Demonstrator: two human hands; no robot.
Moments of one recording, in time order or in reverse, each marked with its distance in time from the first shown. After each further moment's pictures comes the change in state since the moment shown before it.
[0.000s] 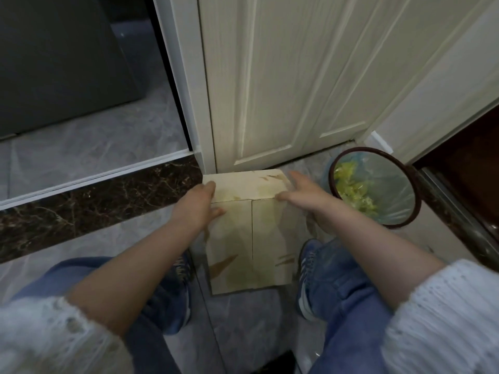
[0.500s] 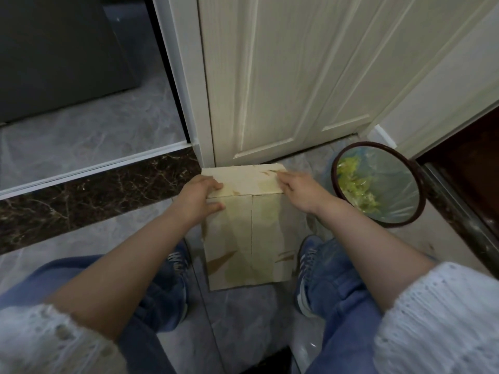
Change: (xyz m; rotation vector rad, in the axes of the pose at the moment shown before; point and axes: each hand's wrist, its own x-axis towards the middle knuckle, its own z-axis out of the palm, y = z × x) left_hand 0.016 -0.013 0.005 -0.159 -0.063 0.077; right_hand 0.025 0.020 0.012 -0.352 0.021 -0.236
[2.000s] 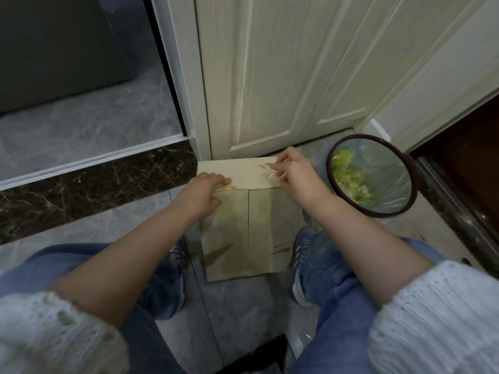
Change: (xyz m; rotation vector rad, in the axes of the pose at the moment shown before) left_hand -0.011 0.013 0.009 0.064 -0.017 0.086; right_hand -0.020 -0.020 -0.005 0.006 0.244 -0.093
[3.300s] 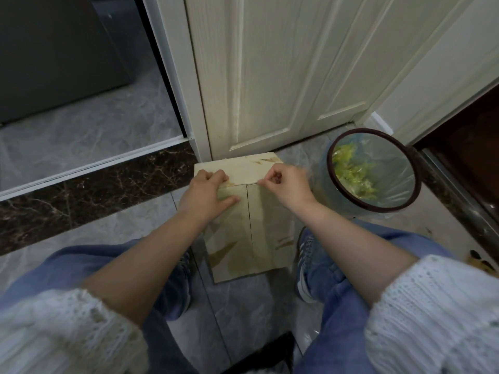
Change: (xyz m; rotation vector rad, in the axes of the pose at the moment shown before) left_hand 0.003 0.005 0.017 0.011 0.106 -0.099; right_hand -0.006 -0.021 0.023 0.331 0.119 0.272
